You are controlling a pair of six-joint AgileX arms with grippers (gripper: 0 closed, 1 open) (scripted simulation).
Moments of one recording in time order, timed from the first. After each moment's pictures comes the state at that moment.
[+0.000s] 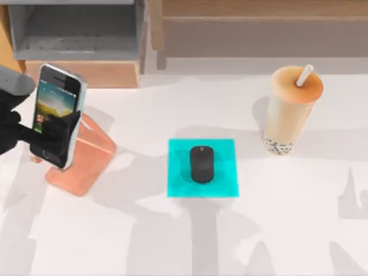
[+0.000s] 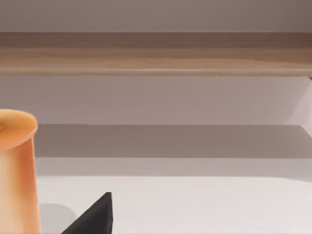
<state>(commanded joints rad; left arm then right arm) -0.04 1.15 0.51 0.16 0.42 0.21 0.00 0.00 0.00 0.00 0.00 0.00</state>
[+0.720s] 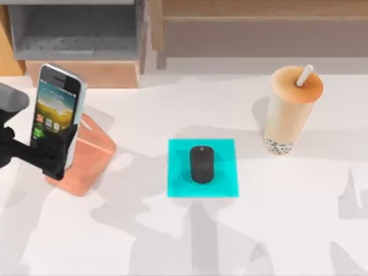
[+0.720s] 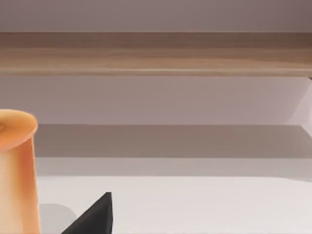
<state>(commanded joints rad) -0.04 1.00 0.44 0.09 0.41 0.20 0.00 0.00 0.00 0.00 0.00 0.00</state>
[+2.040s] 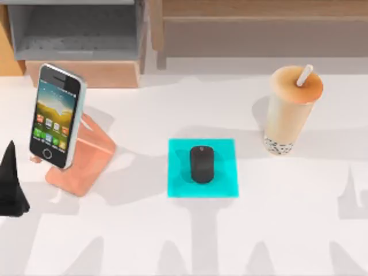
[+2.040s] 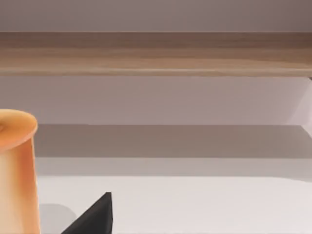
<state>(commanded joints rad) -0.01 0.15 0.07 0.01 0.07 0.03 0.00 0.00 0.00 0.00 0.00 0.00</state>
